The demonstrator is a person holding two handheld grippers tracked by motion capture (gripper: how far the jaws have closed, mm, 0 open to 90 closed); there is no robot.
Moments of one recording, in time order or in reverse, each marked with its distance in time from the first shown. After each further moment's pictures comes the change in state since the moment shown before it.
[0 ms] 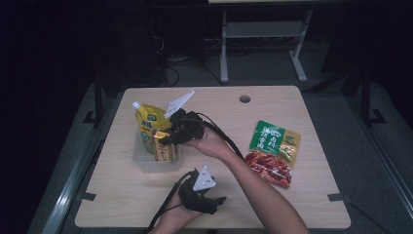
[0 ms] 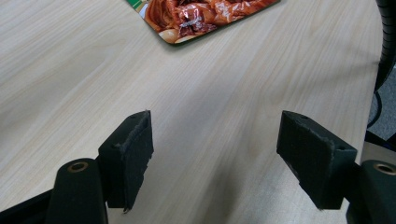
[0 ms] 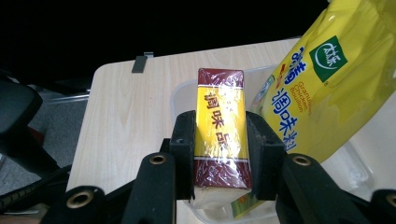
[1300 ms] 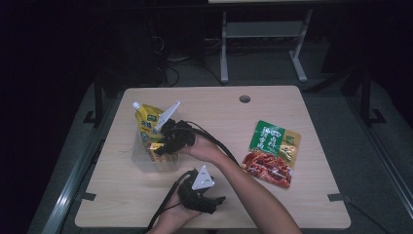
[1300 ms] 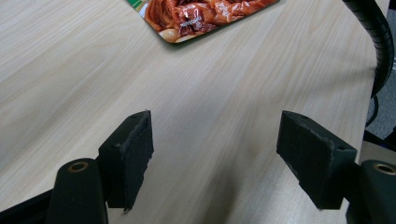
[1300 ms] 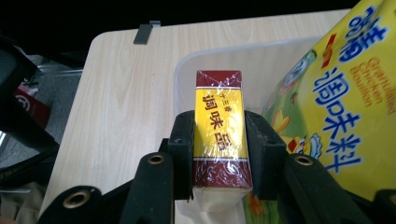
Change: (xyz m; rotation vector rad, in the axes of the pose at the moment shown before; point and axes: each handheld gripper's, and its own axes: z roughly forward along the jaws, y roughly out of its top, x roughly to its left) left arm 0.002 0.000 -0.001 -0.003 -0.011 -0.005; right arm -0.001 -0.010 0.046 0.106 0.067 -0.027
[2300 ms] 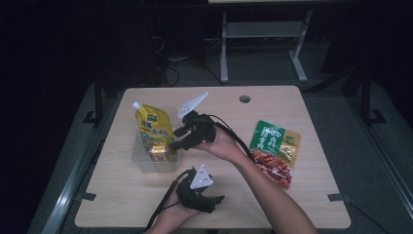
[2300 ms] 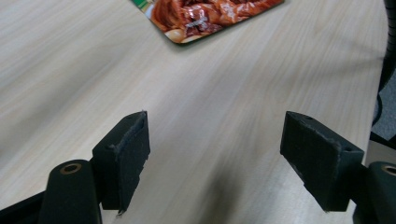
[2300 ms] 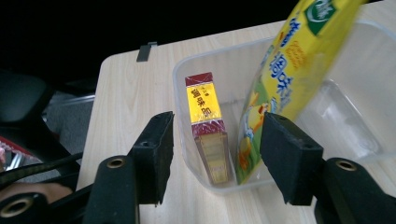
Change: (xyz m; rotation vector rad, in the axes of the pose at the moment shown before) left arm 0.005 -0.002 -0.003 -0.006 0.010 -0.003; right arm 0.001 -0.024 -0.064 -0.111 -0.040 0.106
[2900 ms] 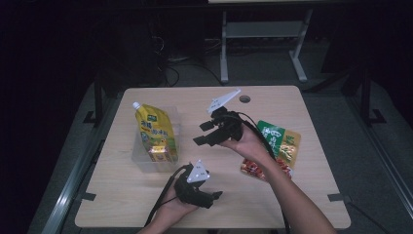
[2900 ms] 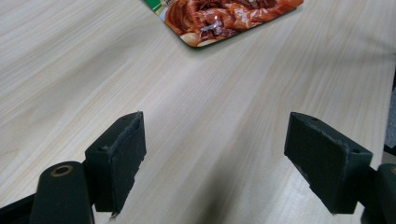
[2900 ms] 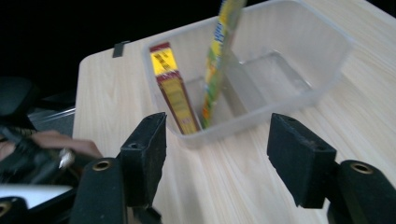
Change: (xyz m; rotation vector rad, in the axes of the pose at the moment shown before) left arm 0.014 0.000 0.001 -0.007 -0.002 -0.030; right arm -0.012 -0.039 -0.061 -0.019 -0.111 0.096
